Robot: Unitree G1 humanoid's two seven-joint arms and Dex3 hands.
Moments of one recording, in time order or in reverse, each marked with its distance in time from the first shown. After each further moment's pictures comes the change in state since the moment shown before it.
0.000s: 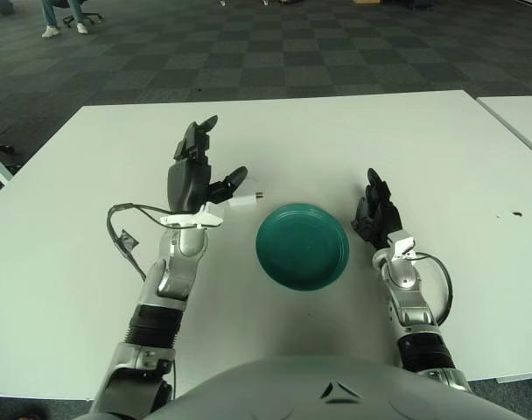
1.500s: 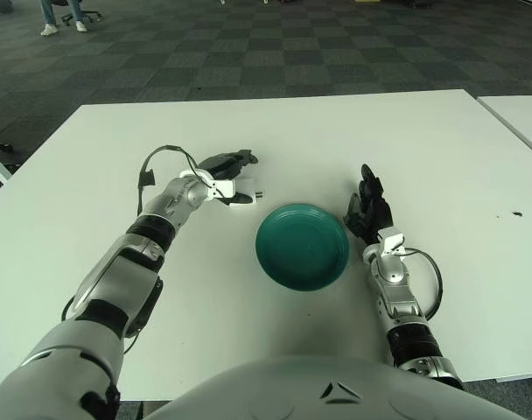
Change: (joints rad) left arm -0.550 0.110 -0.318 0.886 -0.048 -0.192 -0.432; right arm -0.037 0.038 0.016 0.074 -0.002 -0.075 -0.031
